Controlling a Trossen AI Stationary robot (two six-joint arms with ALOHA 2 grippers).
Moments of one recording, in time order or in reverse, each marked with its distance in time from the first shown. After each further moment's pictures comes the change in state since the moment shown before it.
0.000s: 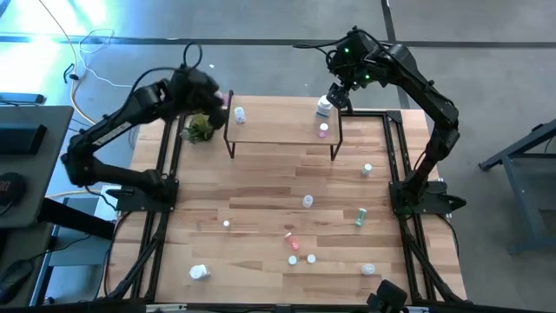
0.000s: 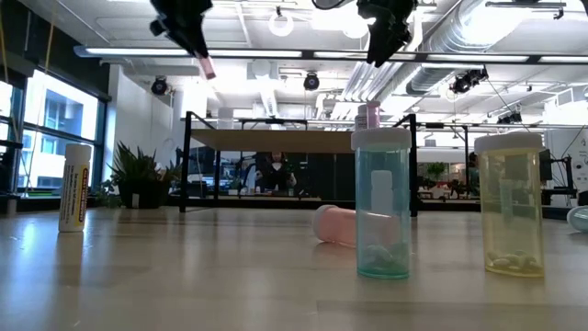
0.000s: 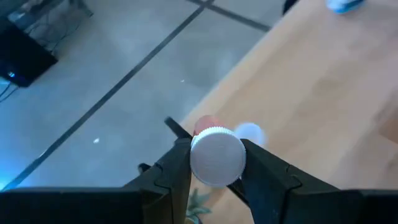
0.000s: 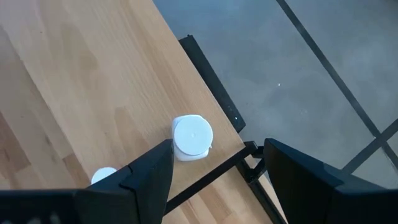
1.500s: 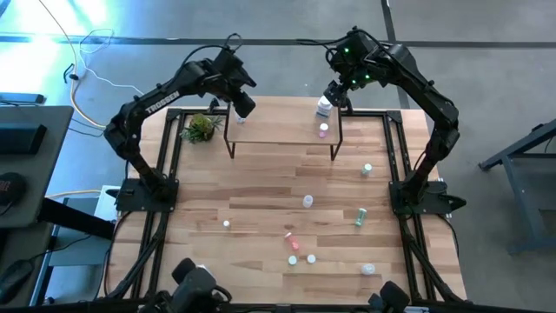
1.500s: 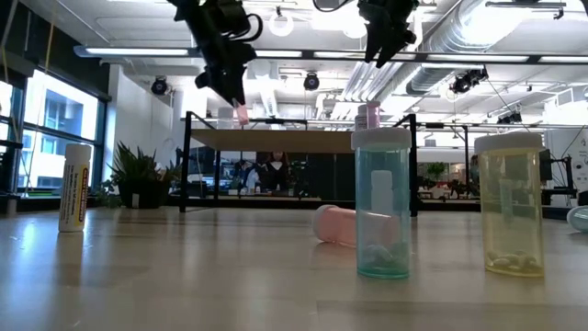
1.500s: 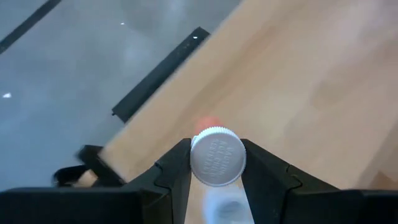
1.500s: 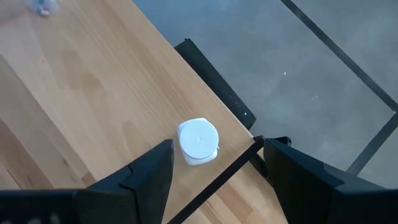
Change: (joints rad) left arm 0.134 0.448 0.250 -0.066 0.320 -0.042; right arm 0.000 0.000 0.000 0.005 0.000 0.157
